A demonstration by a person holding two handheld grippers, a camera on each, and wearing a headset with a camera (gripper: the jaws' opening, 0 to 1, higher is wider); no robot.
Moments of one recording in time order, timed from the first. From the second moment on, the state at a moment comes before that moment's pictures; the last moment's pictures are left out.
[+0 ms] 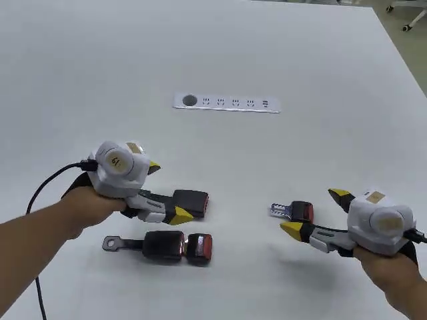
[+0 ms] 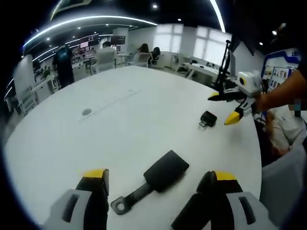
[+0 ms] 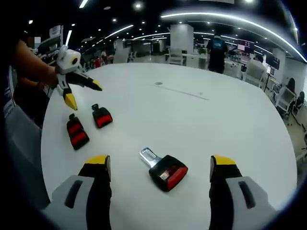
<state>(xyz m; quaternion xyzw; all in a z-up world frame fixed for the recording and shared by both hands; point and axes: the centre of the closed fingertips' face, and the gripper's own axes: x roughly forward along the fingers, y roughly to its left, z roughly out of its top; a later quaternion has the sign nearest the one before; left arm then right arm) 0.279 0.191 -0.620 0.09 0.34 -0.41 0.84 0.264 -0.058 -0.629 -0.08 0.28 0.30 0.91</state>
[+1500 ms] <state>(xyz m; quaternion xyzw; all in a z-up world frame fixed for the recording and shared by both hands) 0.145 0.297 -0.561 0.01 0.27 -0.33 0.91 0.151 -0.021 -0.579 -0.09 0.22 0.29 0.93</state>
